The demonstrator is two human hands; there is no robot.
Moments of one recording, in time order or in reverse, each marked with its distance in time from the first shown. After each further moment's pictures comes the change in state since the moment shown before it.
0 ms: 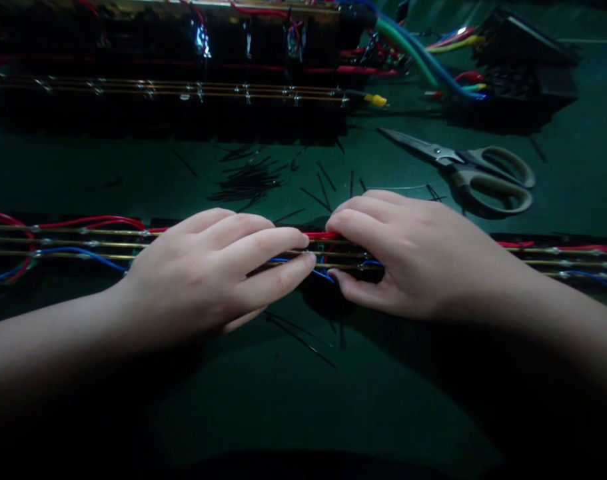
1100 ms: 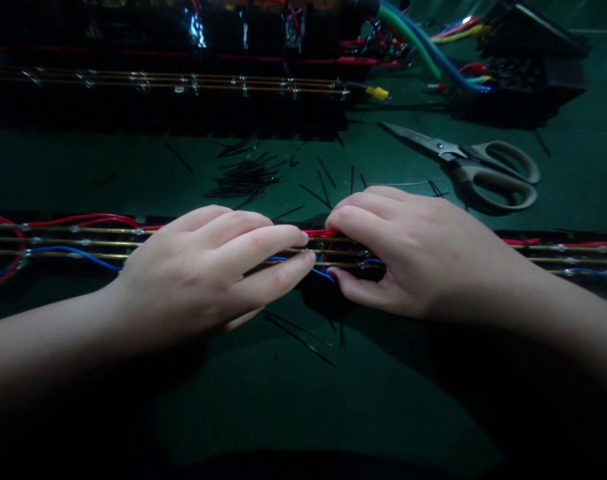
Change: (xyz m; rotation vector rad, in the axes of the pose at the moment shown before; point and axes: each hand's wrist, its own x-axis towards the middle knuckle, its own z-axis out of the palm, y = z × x) left_hand -0.002 -0.001 0.001 0.044 0.004 0.015; right_hand 0.000 0.000 0.000 -0.010 0.008 0.009
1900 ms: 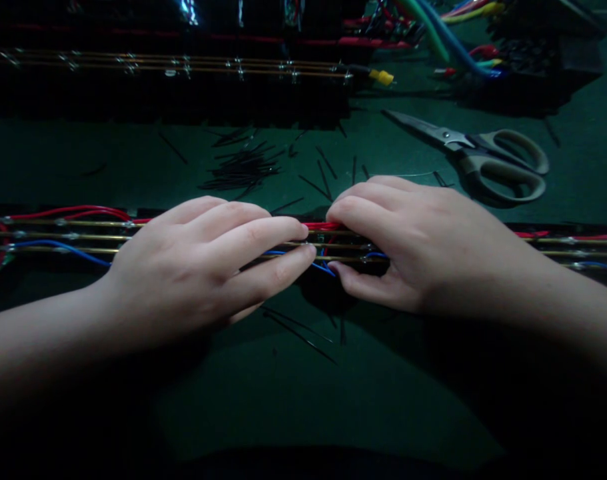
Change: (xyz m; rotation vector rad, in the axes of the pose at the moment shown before) left_hand -0.002 -0.002 0.002 -0.098 0.028 -0.026; right_hand 0.000 0.001 0.001 -0.009 -0.013 0.017
